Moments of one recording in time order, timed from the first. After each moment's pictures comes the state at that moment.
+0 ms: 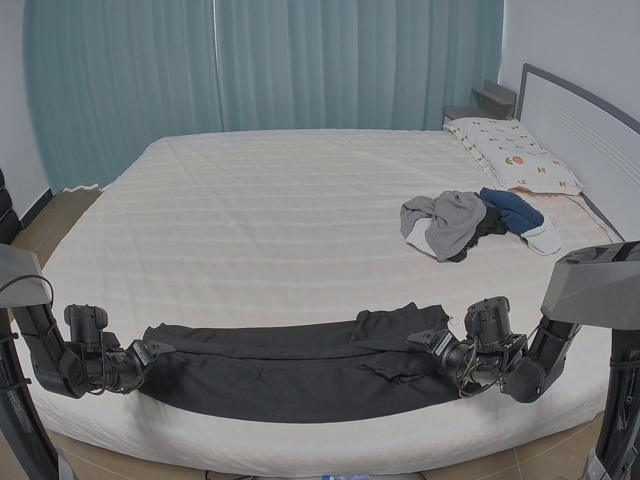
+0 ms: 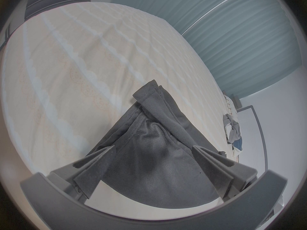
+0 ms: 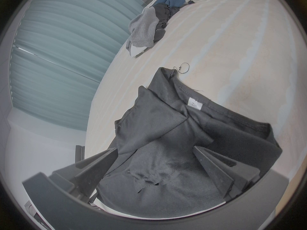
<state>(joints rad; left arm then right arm) 0.16 2.14 -0.34 -0.96 -0.35 -0.66 0.42 2.26 -0.57 -1.03 0.02 1.07</state>
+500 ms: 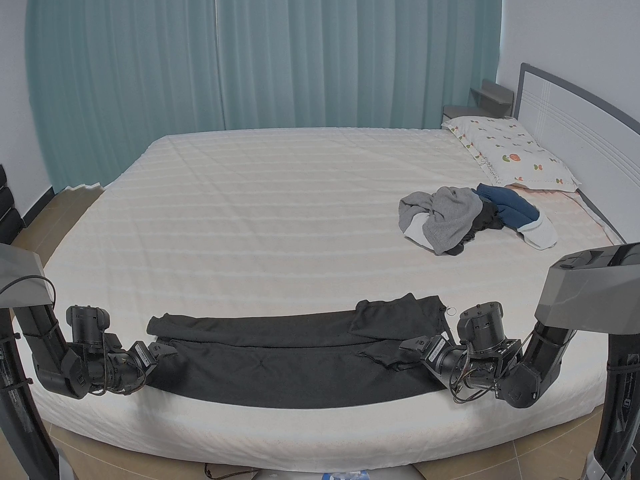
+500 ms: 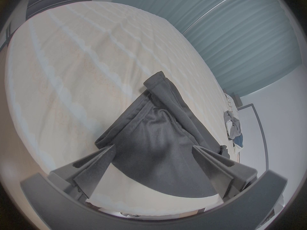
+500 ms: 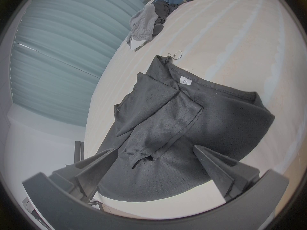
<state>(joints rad) 0.15 2.15 -0.35 -0.96 -0.35 -0.66 0.45 2.26 -0.56 -1.03 0.01 1.07</state>
